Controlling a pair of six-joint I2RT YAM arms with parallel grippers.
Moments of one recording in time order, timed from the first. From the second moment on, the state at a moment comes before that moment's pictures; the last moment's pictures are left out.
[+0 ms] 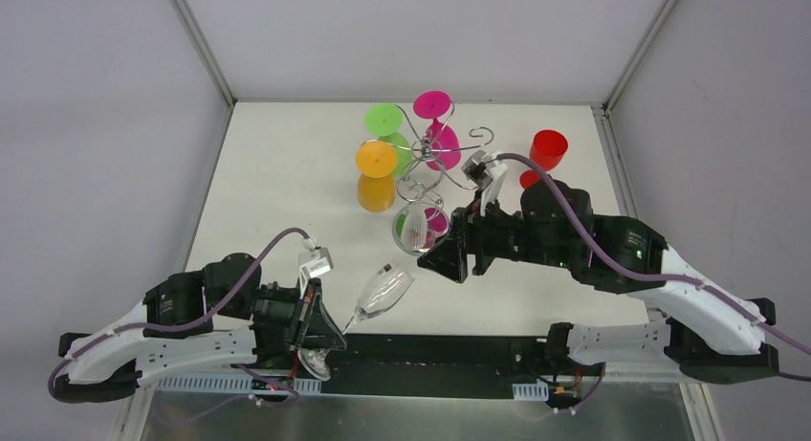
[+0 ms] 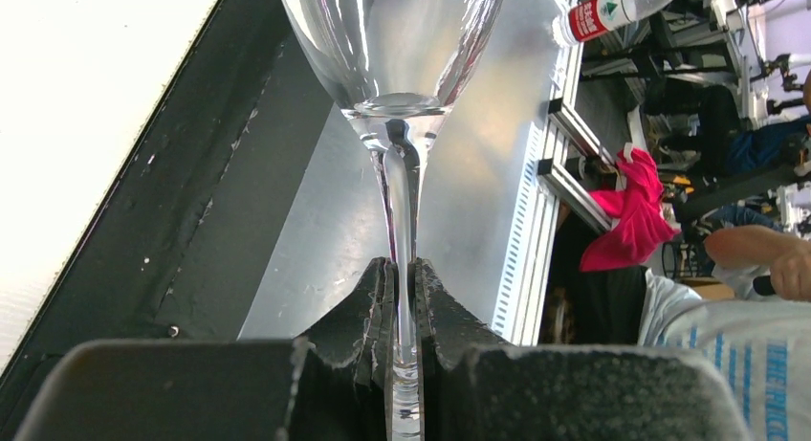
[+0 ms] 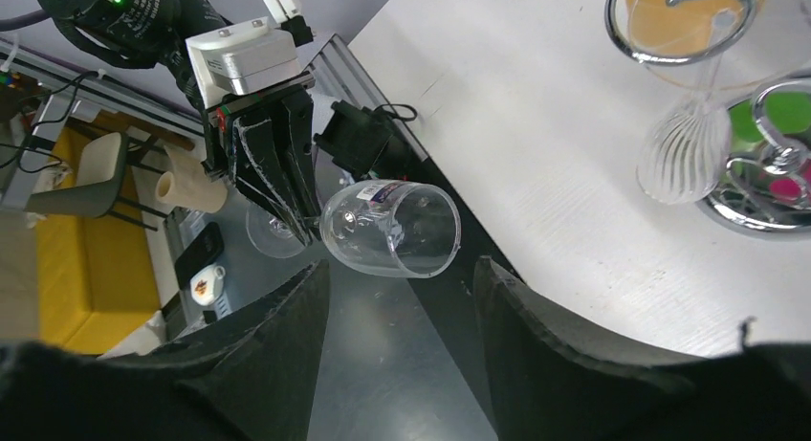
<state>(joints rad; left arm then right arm) -1.24 0.39 0.87 -0.88 0.33 -0.70 1.26 1.05 1.53 -0.85 0.04 0.56</state>
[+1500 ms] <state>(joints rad) -1.24 0.38 0.90 -0.87 0.46 -0.56 1.17 1.11 1.34 -0.60 -0.55 0.77</state>
